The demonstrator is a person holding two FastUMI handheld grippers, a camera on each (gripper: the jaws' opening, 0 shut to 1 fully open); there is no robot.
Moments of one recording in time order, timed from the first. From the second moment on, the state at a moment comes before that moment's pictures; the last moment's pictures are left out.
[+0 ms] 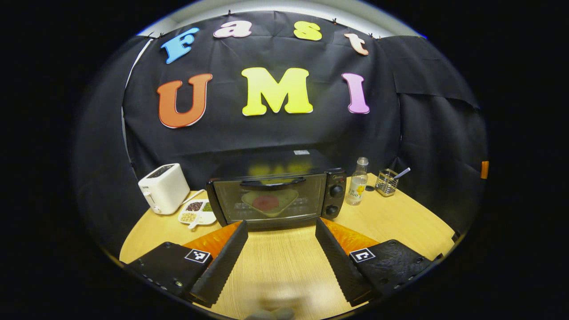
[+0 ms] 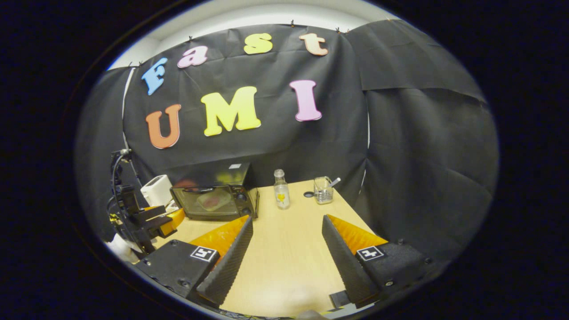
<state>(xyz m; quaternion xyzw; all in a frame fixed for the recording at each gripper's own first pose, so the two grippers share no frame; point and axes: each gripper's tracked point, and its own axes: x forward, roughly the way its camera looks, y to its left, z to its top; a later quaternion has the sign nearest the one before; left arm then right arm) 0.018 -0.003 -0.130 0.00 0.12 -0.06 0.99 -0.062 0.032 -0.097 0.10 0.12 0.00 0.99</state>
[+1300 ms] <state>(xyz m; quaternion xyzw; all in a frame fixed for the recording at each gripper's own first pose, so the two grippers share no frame) -0.223 -0.017 0.064 -0.01 -0.03 0.04 1.00 -0.174 -0.026 0.008 0.05 -0.05 0.11 0.99</state>
